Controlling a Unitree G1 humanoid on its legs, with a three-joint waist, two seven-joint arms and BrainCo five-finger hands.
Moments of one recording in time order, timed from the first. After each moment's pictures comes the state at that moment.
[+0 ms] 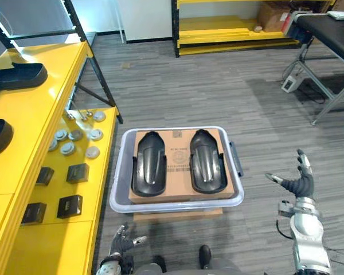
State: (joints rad) left arm 0.22 0.12 -0.01 0.73 -0.14 -0.18 0.04; right arm 0.06 -0.23 -0.26 0.06 -0.25 -0.12 -0.22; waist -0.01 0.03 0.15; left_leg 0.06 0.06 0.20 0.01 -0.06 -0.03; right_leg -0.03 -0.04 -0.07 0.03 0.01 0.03
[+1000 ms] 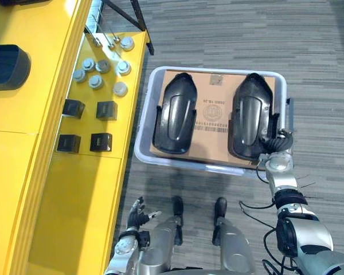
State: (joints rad) left arm 0.08 0.09 -0.16 0.68 -0.24 -0.21 0.14; right arm -0.61 -0.32 -0.21 0.85 -0.20 0.01 -0.42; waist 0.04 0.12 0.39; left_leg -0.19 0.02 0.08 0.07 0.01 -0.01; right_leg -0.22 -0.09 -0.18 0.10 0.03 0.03
